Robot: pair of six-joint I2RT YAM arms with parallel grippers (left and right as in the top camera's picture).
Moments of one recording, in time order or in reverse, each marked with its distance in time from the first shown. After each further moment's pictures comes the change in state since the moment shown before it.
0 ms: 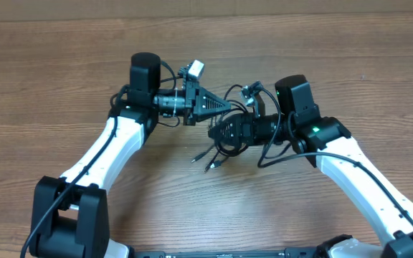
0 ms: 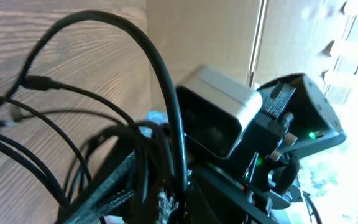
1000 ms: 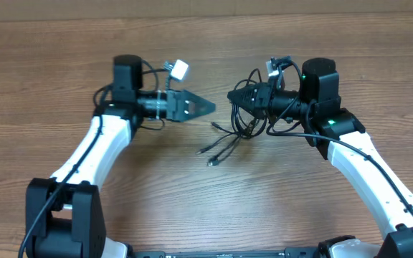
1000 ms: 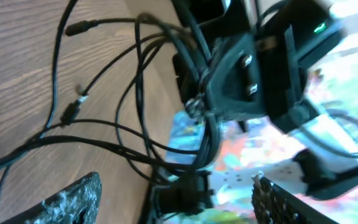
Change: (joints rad) left arm 0.090 -0.002 0.000 -0.185 0.097 0.598; right arm -0.132 0.008 0.003 0.343 0.010 0.568
